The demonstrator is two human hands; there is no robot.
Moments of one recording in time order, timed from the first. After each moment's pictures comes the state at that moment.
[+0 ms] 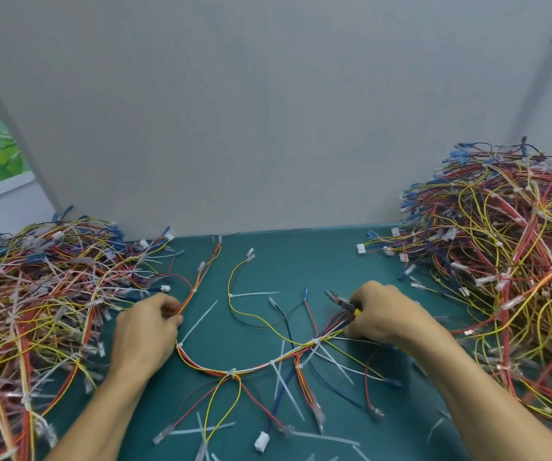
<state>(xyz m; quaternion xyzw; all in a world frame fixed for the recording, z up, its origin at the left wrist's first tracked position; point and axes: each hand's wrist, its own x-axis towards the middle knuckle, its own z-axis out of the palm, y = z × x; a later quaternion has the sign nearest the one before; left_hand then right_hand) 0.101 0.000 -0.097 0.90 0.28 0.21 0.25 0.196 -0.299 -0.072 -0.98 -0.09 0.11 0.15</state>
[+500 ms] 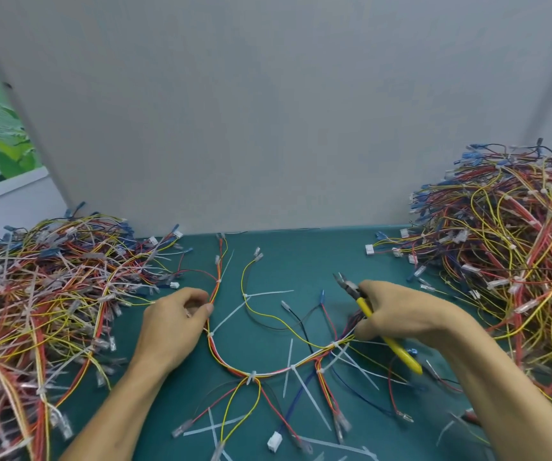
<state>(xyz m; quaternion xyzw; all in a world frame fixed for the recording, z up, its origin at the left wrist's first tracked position) 0.102 -0.013 -0.096 0.90 0.21 0.22 0.32 0.193 -0.306 -0.052 -0.94 -0.16 0.19 0.22</state>
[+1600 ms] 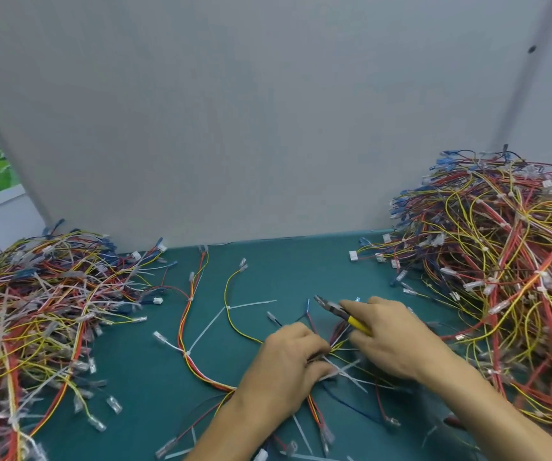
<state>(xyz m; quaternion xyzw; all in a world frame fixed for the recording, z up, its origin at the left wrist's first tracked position) 0.117 -0.148 -0.113 0.93 -0.19 0.17 0.28 0.173 -0.324 -0.079 -0.96 -0.23 0.00 0.15</state>
